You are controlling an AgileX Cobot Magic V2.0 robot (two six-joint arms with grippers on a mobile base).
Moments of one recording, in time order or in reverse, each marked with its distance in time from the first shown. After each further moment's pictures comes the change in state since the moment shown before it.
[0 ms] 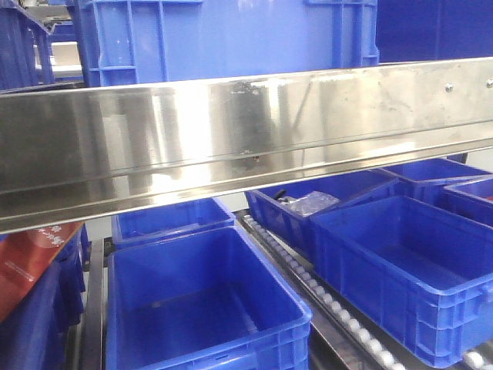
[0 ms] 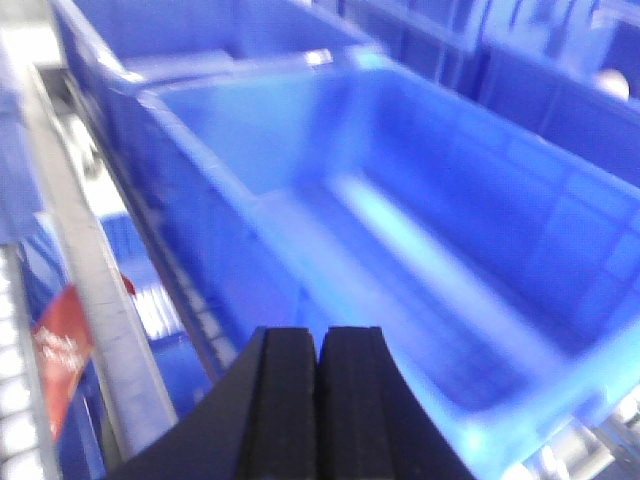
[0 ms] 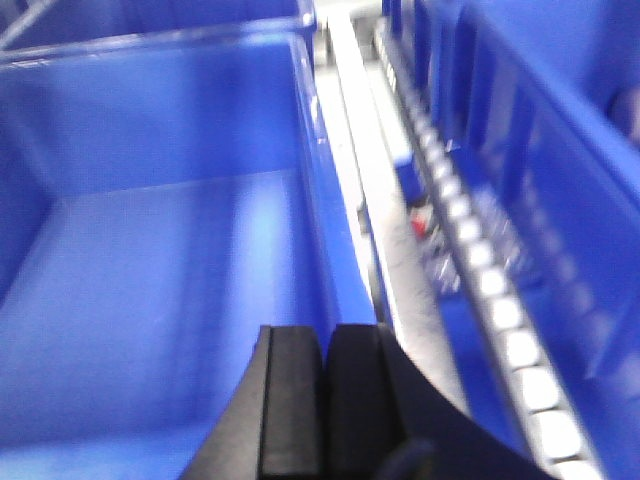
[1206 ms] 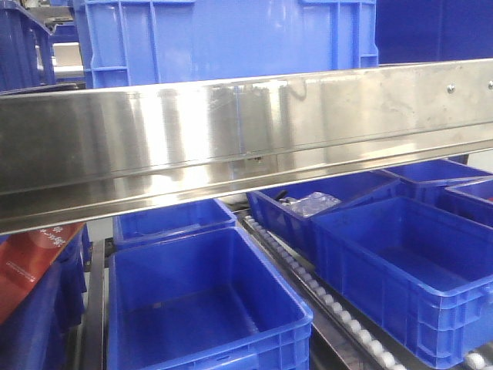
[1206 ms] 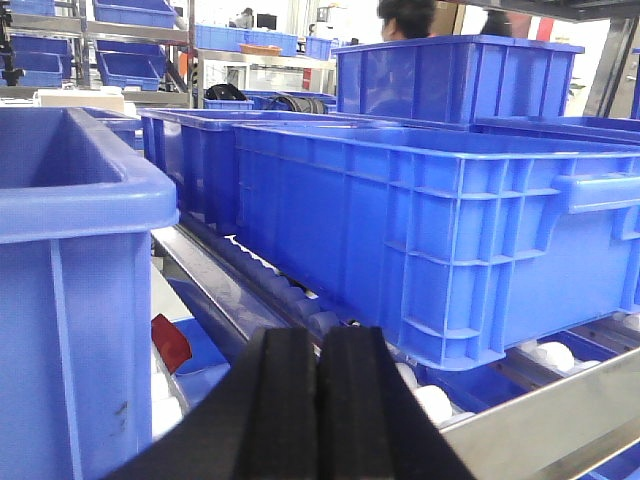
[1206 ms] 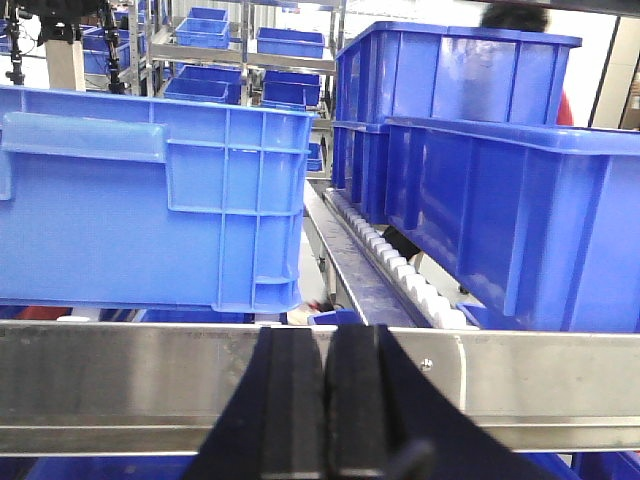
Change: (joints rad) left arm 0.000 -1.023 0.978 0.087 -0.311 0.000; right arm 0.000 -1.262 1.467 -0.096 -0.665 -0.051
